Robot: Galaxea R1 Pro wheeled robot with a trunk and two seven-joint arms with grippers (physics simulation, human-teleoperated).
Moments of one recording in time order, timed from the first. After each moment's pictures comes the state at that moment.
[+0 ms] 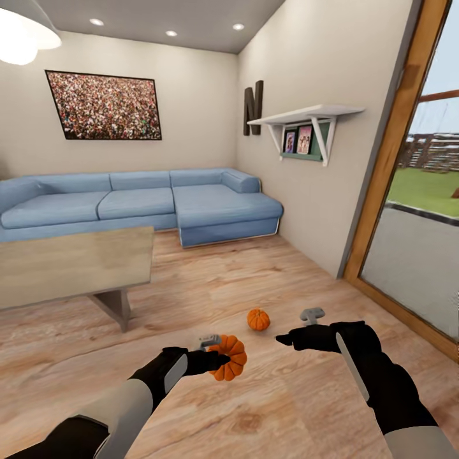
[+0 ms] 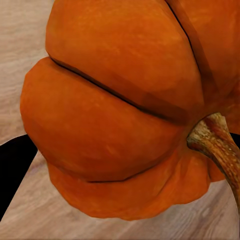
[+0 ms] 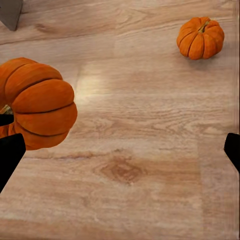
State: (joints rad) left arm -0.79 -0.15 -0.20 -0.26 0.34 0.40 -0.24; right arm -0.50 -0.14 0.06 -1.32 0.02 0.98 0.54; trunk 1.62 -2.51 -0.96
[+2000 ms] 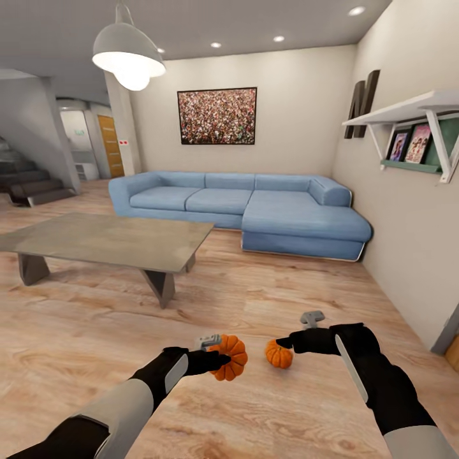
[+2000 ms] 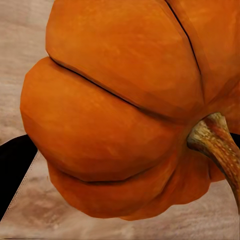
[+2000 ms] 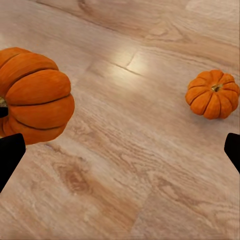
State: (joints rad) left arm -0.79 -0.15 -0.20 -0.26 0.34 0.40 -0.24; right arm -0.50 -0.13 0.06 -1.28 0.02 0.98 0.54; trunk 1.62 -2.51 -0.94
